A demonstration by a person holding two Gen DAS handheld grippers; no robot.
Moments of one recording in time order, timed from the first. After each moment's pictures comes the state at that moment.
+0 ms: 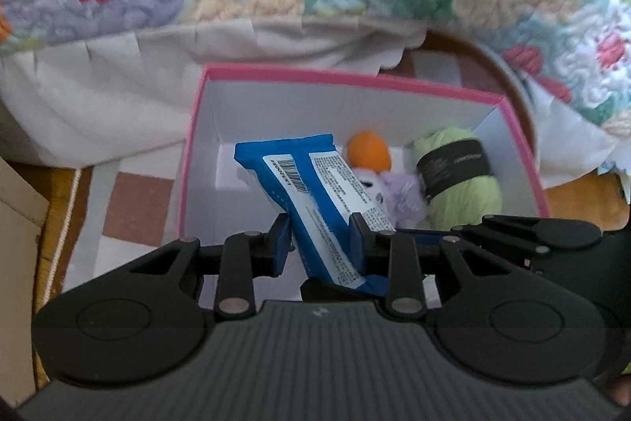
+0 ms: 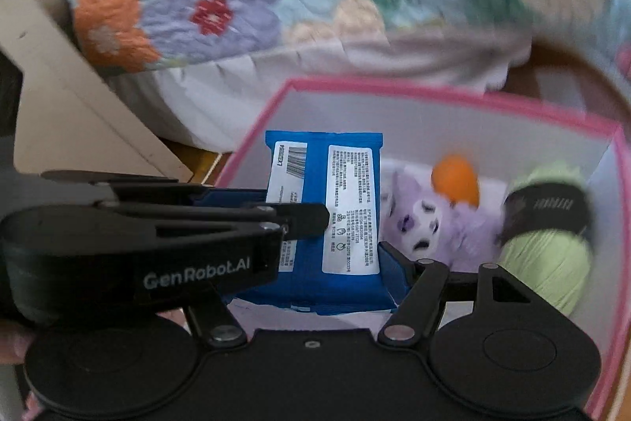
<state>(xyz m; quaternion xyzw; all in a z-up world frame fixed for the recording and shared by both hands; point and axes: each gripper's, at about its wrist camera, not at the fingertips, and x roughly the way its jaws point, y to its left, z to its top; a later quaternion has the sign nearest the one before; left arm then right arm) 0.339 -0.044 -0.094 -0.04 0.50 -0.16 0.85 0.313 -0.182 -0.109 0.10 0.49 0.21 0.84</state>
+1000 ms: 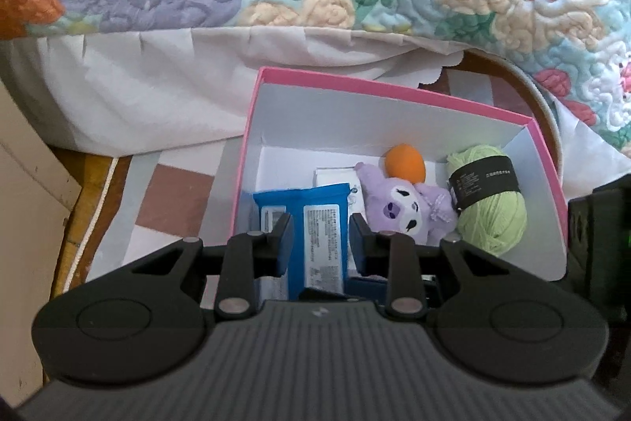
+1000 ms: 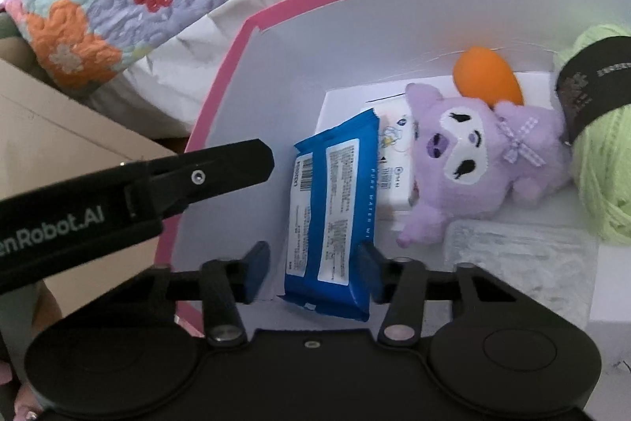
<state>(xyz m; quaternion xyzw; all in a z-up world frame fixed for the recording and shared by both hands) 0.329 -0.018 -0.089 -0.06 0.48 -0.11 0.87 0.323 -0.174 -0.170 0.22 0.53 0.20 0.79</state>
